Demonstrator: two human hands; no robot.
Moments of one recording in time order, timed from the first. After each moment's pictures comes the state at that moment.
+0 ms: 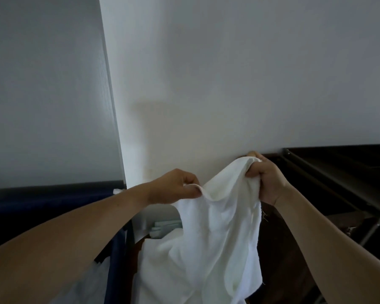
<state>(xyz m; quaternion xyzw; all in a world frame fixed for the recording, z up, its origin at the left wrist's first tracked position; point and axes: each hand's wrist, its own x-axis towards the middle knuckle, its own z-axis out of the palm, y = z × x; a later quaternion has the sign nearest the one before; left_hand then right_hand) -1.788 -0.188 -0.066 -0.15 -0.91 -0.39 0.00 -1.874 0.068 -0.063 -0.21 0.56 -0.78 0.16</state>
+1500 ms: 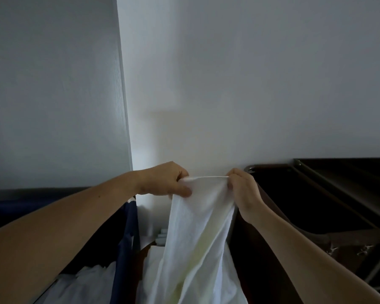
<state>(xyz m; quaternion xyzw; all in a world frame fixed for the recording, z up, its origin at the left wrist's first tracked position) -1.769 -0.212 -0.015 -0.08 -0.94 -0.34 -0.05 -1.834 -0.003 -0.067 -0.14 0.76 -0.63 -0.02</state>
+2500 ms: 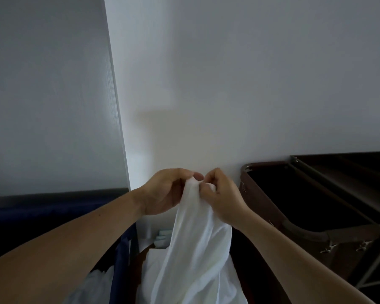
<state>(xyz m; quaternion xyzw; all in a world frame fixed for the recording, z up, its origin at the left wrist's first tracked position) -1.782 -0.196 -0.053 -0.09 -0.61 -0.78 -0.11 -1.820 -0.019 -0.072 -0.28 0.80 -0.53 -0.06</state>
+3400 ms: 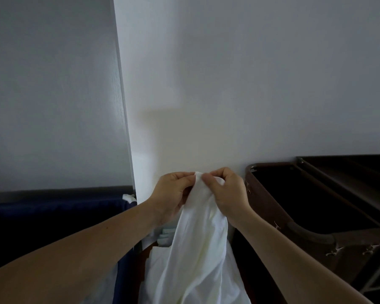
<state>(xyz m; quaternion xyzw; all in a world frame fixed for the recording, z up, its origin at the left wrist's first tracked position) -1.768 -0.174 -0.064 0.04 -0.61 -0.79 0.07 -1.823 -0.034 -0.074 -0.17 0.76 -0.62 -0.08</state>
